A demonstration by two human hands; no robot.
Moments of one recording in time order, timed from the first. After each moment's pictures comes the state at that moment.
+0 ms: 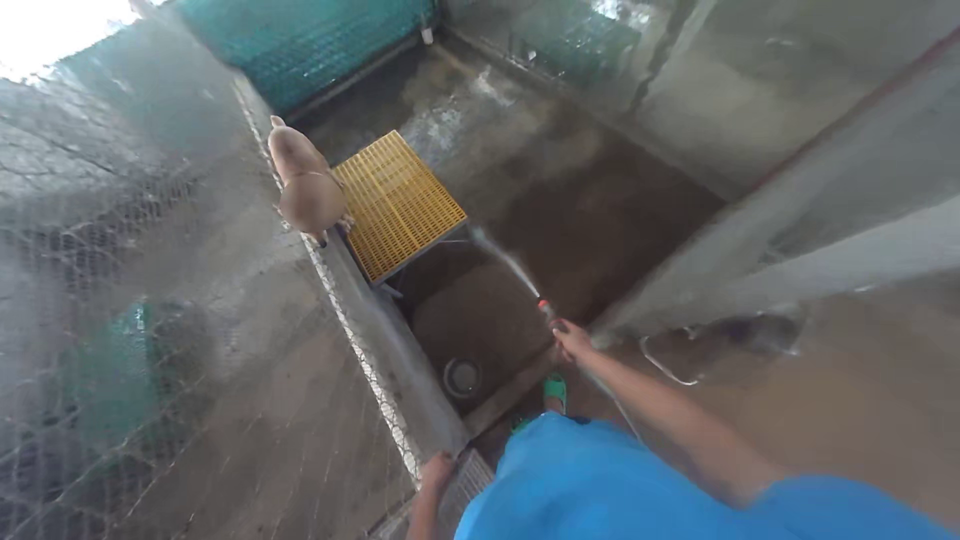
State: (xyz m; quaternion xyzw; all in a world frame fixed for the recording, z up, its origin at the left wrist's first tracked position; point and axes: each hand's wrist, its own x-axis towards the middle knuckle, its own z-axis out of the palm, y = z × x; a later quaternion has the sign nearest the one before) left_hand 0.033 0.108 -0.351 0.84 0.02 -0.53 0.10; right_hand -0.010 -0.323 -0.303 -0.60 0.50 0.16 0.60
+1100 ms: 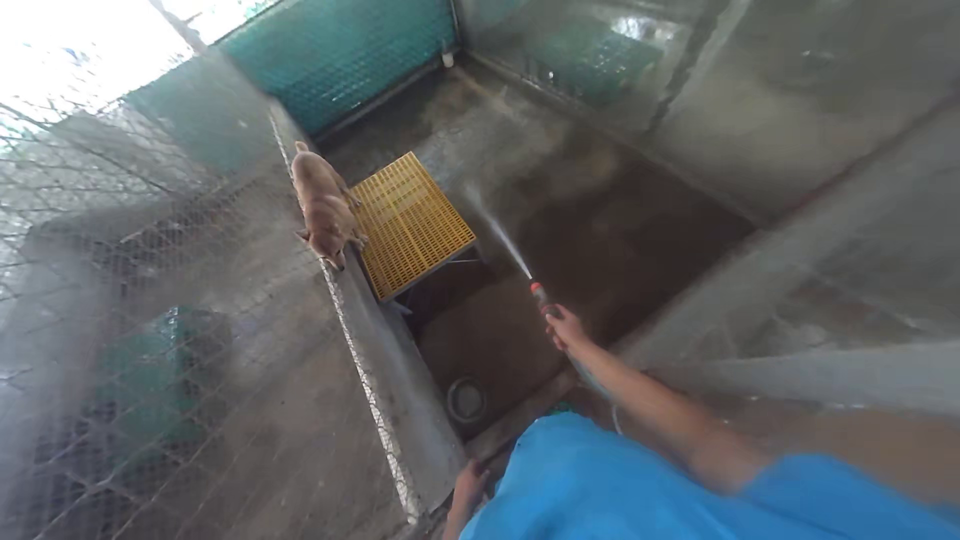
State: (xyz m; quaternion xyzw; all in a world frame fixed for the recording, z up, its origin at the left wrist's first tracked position) left_hand 0.005 -0.002 -0.360 0.84 0.00 -0.51 0.17; right_hand 0.064 -0.394 -0.263 -0.56 0.47 0.07 0.68
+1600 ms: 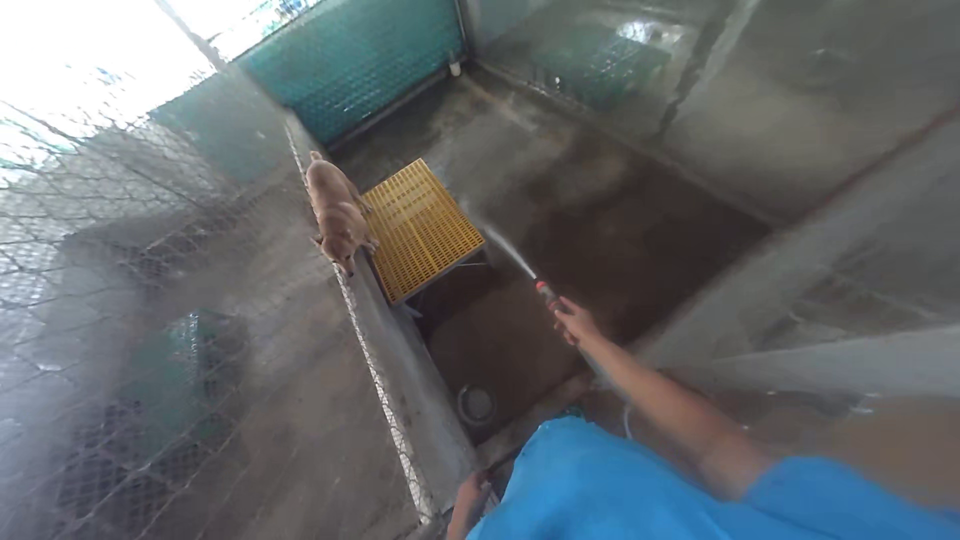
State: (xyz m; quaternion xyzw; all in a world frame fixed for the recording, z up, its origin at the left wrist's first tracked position) left_hand 0.002 0.038 -0.354 0.84 -0.05 -0.51 0.16; right_hand 0.071 -0.397 -0.246 -0.58 0.46 0.08 0.67
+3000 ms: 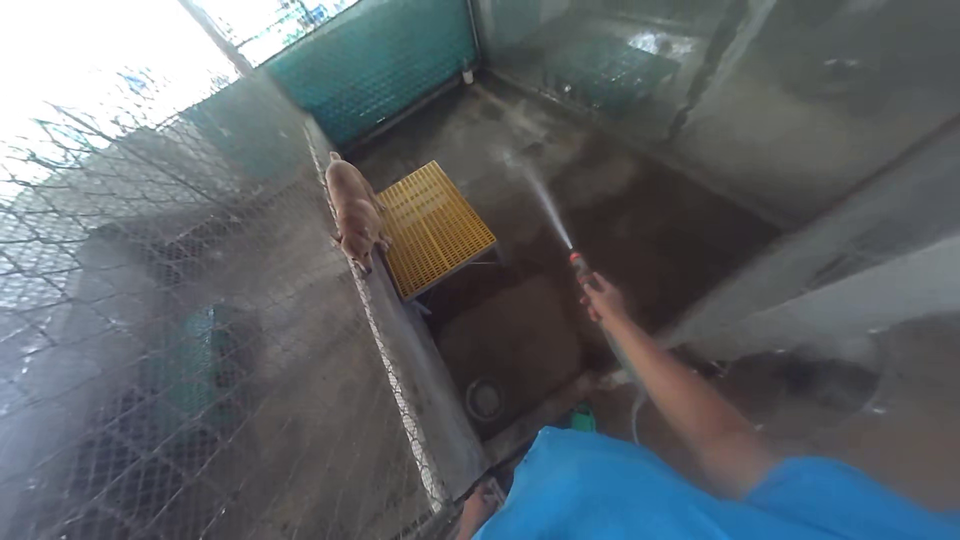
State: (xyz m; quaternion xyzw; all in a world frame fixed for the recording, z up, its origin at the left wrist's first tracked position) left_hand -0.034 0.095 -0.380 0.84 0.00 -0.52 0.14; right_hand 0.063 -0.397 -0.209 -0.59 0.49 -0.03 0.65
